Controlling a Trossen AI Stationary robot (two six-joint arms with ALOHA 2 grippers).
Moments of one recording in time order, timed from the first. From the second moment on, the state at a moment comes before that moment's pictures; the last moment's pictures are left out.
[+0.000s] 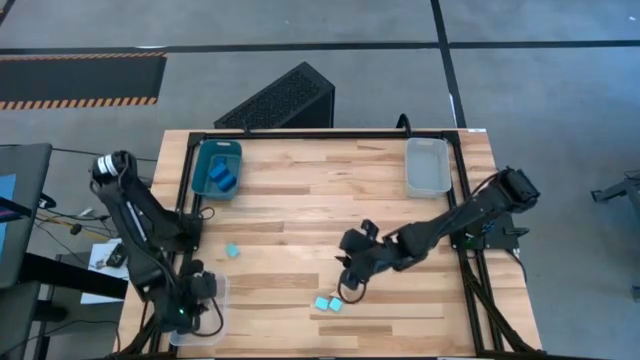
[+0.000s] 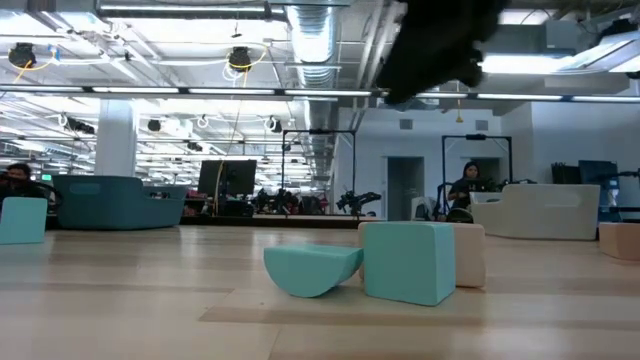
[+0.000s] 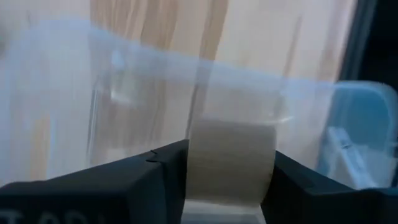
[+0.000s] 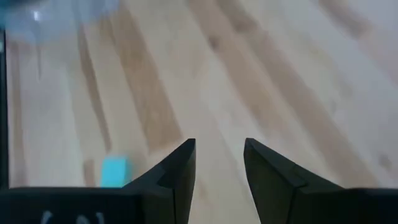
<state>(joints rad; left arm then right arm) -1.15 1.28 0.78 -0.78 -0.15 -1.35 0.43 1.65 1.17 -0.41 0.44 0.75</state>
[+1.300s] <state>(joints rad) -1.12 1.40 0.93 -0.90 -0.36 -1.30 0.40 1.65 1.23 -0.54 0.05 0.58</state>
